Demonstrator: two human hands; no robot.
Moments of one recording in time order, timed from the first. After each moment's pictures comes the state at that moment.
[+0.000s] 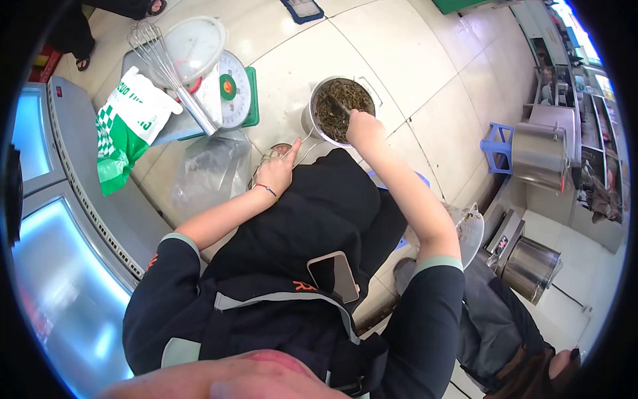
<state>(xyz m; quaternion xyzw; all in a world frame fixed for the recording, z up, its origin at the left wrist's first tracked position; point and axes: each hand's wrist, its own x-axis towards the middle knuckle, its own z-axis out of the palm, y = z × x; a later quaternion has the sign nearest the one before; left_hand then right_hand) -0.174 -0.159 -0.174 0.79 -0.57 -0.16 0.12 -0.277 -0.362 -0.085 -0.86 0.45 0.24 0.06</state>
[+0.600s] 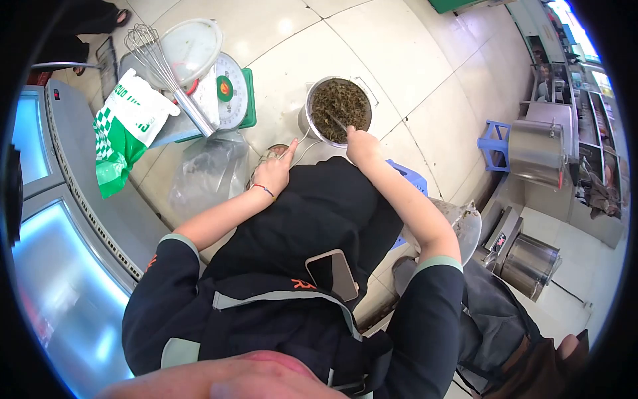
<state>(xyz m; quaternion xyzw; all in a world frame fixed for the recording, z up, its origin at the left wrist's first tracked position) -0.177 -0.155 -0.201 0.79 -0.59 -0.13 0.13 -0.314 -0.347 -0.107 -0.88 0.38 0.27 0.06</state>
